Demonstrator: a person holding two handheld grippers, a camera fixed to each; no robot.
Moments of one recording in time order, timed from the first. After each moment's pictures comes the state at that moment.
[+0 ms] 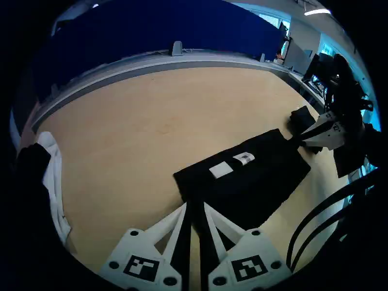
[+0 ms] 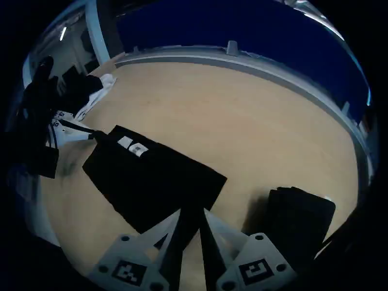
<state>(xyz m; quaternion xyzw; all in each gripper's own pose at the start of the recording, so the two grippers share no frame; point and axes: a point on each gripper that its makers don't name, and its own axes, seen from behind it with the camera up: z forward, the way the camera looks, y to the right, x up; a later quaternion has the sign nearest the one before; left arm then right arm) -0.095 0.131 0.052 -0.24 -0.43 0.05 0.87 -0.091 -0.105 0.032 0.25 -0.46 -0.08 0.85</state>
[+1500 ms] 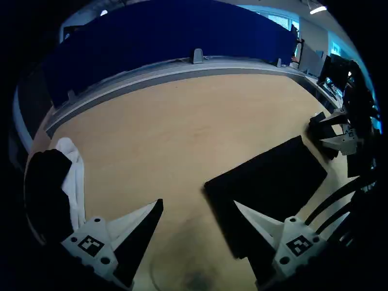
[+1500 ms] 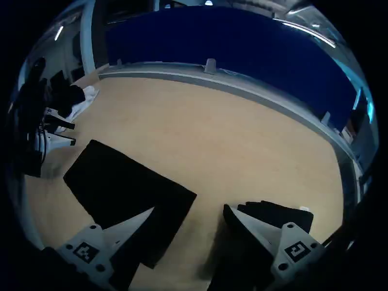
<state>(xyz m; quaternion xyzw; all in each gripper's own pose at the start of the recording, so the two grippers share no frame) -0.081 0.091 0.076 -0.17 -0.41 0.08 0.89 -0.076 -0.080 0.068 0.19 -0.41 -0.10 0.89</state>
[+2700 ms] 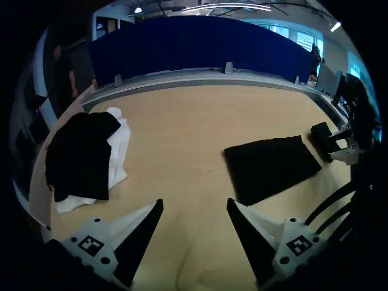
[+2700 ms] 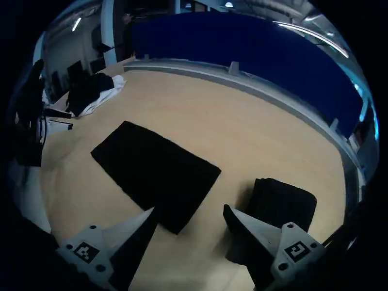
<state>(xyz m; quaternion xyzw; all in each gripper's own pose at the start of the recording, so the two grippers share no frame) -0.044 0.024 -0.037 -0.07 -0.39 0.04 0.92 -0.062 -0.091 -0.010 0.26 -0.41 -0.12 0.86</state>
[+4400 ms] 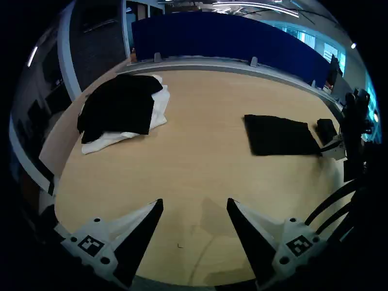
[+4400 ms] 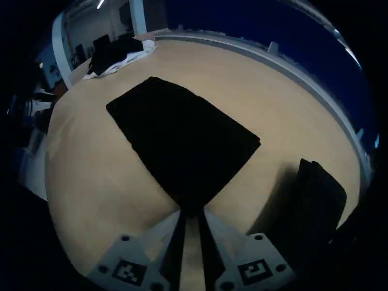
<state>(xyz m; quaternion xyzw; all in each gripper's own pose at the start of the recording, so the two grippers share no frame) -0.046 -0.026 -0.176 0.02 -0.42 -0.01 0.91 -0.127 -0.097 -0.047 0.34 -0.46 -0.17 0.80</state>
